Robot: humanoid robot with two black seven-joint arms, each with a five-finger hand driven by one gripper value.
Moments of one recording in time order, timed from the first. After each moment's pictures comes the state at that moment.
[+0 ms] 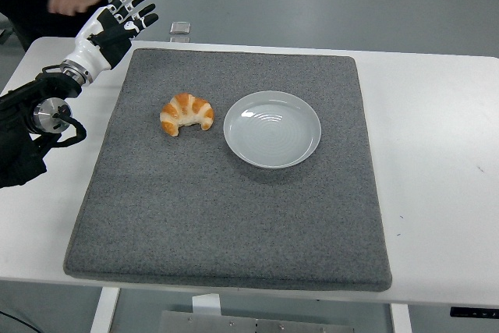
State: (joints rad) left arm -0.94 0.35 -0.36 -0.43 -0.12 -0.45 -0.43; right arm 0.02 0.00 -0.14 0.12 0.04 -0.03 -0.06
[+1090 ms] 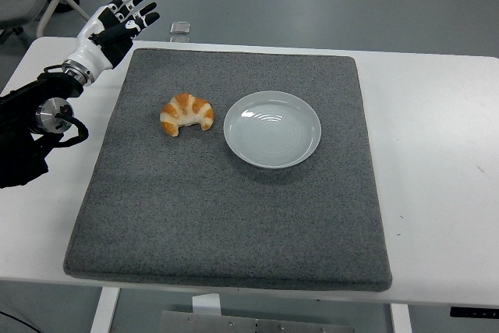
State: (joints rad) left arm -0.94 0.35 -0.37 -0.44 -0.12 -0.44 -0.44; right arm 0.02 0.00 -0.14 0.12 0.04 -0.03 -0.06
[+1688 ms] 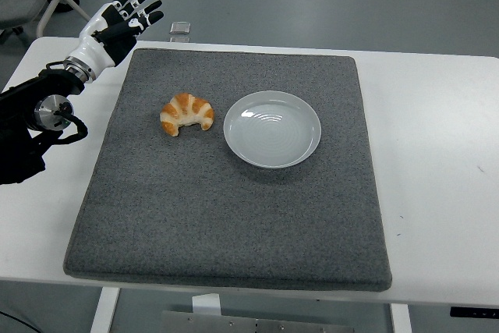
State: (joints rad) left arm -0.96 0.39 -0.35 -0.49 -0.12 -0.43 -0.43; right arm 0.02 0.00 -0.14 0.12 0.04 -0.03 -0.06
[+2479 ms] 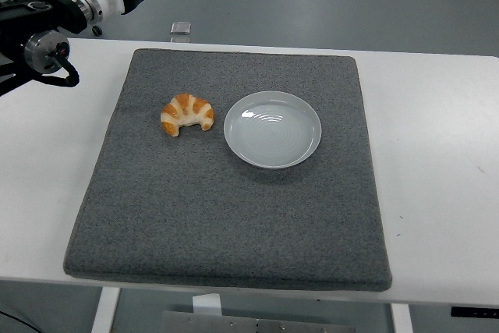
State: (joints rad) left arm -1.46 0.67 0.21 -1.12 -0.10 0.01 -0.33; right arm 0.02 0.00 -0.14 0.12 0.04 -0.03 -0.06
